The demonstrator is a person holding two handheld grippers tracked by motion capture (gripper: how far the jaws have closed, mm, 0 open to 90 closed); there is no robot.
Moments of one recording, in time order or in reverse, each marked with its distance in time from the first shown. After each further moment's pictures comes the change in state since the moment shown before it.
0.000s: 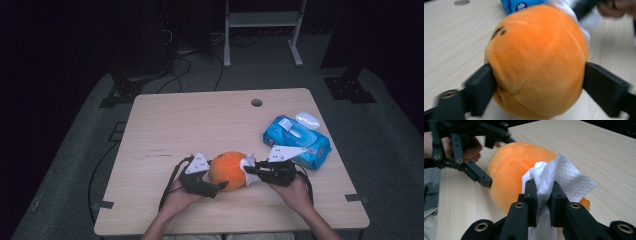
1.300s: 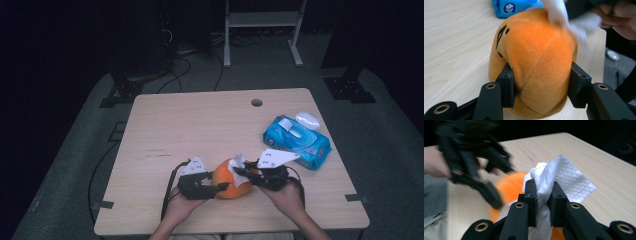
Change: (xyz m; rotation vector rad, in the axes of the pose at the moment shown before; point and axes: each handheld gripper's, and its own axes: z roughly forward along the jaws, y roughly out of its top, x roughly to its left) left arm -0.008 -0.001 -0.015 -0.024 -0.115 -0.233; right arm 0.035 0.027 -0.004 -0.056 -0.040 -0.081
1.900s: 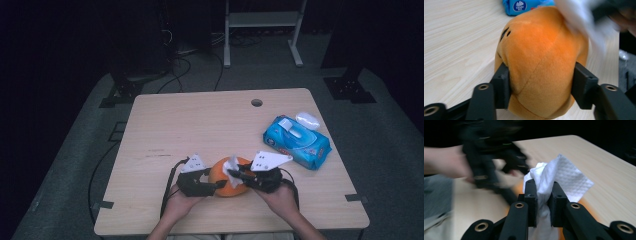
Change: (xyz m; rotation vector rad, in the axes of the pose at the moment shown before) left arm 0.009 0.001 0.003 -0.002 0.047 0.014; right arm 0.024 0.006 0.019 0.002 0.054 -0.060
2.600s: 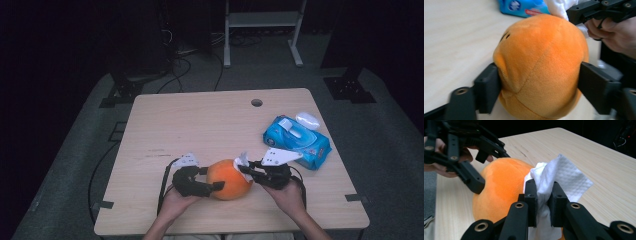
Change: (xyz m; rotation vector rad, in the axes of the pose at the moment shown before) left arm 0.006 -0.001 -0.010 -0.006 -0.032 -0.072; right arm -0.029 -0.021 -0.013 0.005 -0.079 0.096
